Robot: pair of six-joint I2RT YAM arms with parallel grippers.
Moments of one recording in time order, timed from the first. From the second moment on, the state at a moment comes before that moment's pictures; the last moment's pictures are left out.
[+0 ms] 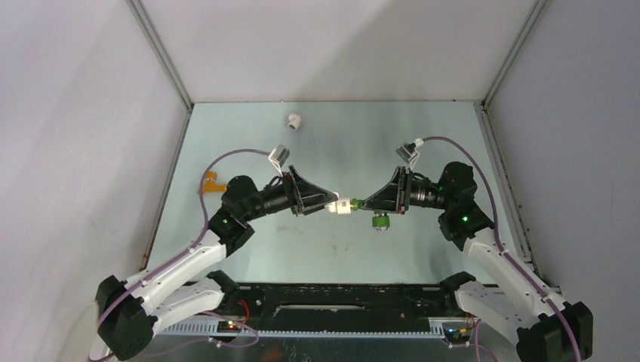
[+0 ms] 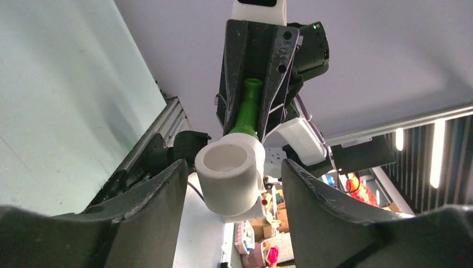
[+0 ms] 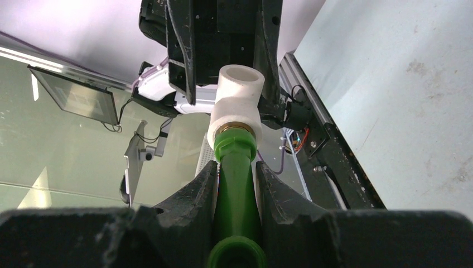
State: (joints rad) left arm -0.65 0.93 0.59 0.40 0.58 -1.28; right arm 0.40 0.90 0.65 0.23 -1.02 1.12
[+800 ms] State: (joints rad) left arm -0.72 0.95 0.92 -0.15 0.57 -0.69; right arm 0.44 0.92 0.65 0.28 -1.01 1.15
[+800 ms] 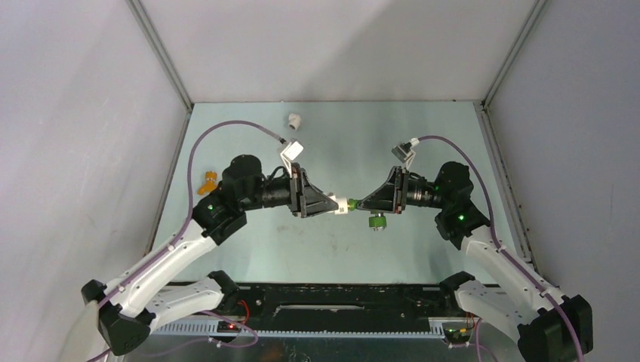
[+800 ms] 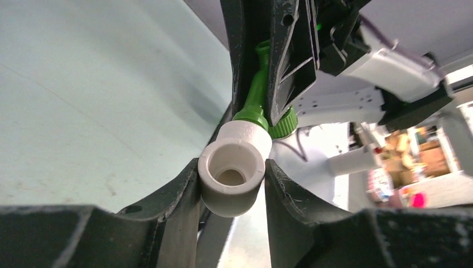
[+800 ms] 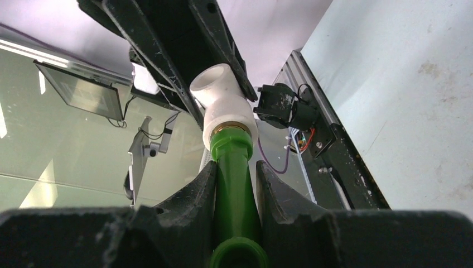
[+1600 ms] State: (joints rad) left arm -1.04 0.75 0.83 -0.16 0.18 0.43; right arm 0.51 0.95 0.65 0.35 -0.97 1.23
